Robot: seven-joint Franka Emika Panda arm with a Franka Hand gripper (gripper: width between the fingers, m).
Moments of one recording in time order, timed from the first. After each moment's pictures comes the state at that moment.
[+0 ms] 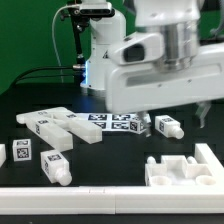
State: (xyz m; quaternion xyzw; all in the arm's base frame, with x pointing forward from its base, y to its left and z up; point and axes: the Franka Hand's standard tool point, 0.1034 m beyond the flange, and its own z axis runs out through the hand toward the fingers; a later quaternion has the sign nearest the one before) arm 0.572 0.094 0.083 -0.99 -0.13 0.00 0.05
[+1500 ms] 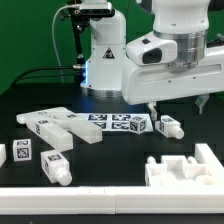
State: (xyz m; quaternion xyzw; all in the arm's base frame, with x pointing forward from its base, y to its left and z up) arm 0.476 0.111 0.064 -0.99 -0.09 0.08 0.04
